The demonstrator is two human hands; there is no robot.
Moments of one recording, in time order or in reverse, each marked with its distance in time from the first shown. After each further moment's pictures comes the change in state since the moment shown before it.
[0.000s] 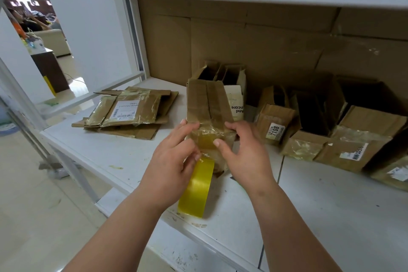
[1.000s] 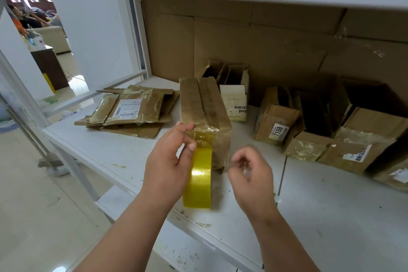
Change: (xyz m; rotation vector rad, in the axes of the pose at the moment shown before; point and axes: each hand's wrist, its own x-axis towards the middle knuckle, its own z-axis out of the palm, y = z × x) left_hand -0.004 0.019 -0.006 -0.163 0.219 -0.311; right_hand -0.043 -0.004 0.012 0.367 0.101 0.030
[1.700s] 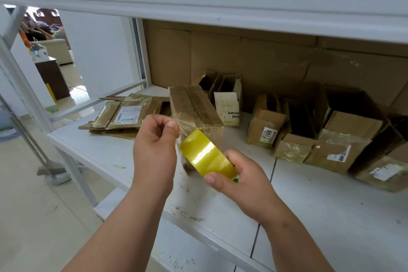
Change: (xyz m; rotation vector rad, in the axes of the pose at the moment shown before) left_hand 0.006 0.055 -0.011 -0.439 0.297 -0.294; right_hand -0.014 -0.053 -0.039 0.030 -0.432 0.032
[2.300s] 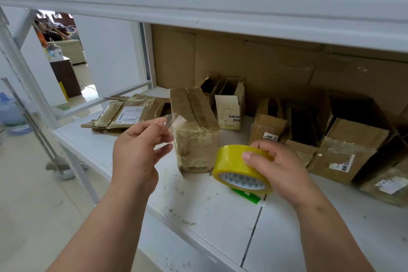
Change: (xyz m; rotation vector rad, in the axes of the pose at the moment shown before) left_hand 0.006 0.012 -0.005 -0.227 0.063 -0.281; right_hand 0.017 0.006 -0.070 -0.131 0.105 0.055
